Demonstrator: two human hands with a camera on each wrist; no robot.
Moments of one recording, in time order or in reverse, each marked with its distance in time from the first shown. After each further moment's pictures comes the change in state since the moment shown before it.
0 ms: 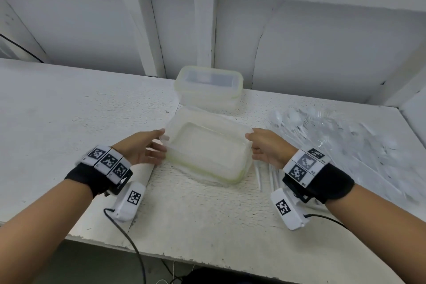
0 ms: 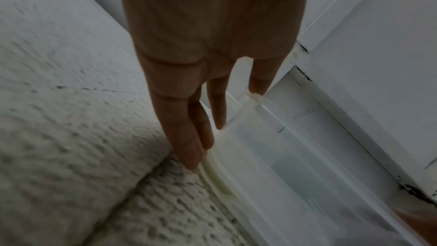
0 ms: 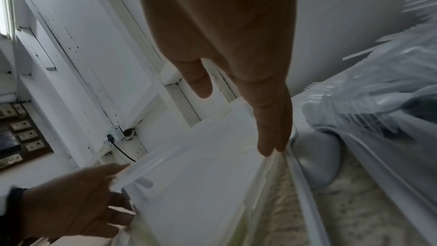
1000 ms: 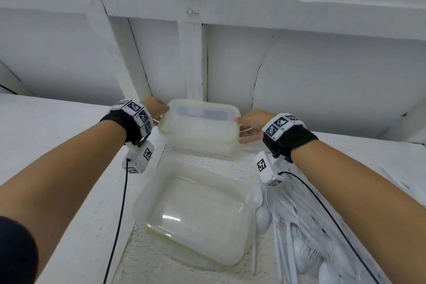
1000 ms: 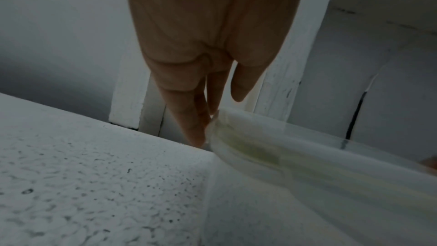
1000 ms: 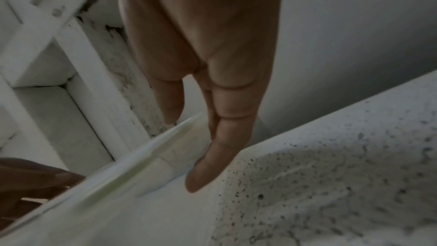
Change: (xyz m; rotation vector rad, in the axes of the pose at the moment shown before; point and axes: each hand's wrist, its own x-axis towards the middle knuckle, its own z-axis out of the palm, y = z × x) left_hand 0.156 0.172 0.014 0.466 0.293 0.152; right_hand 0.165 -0.116 -0.057 0.027 -0.013 0.051
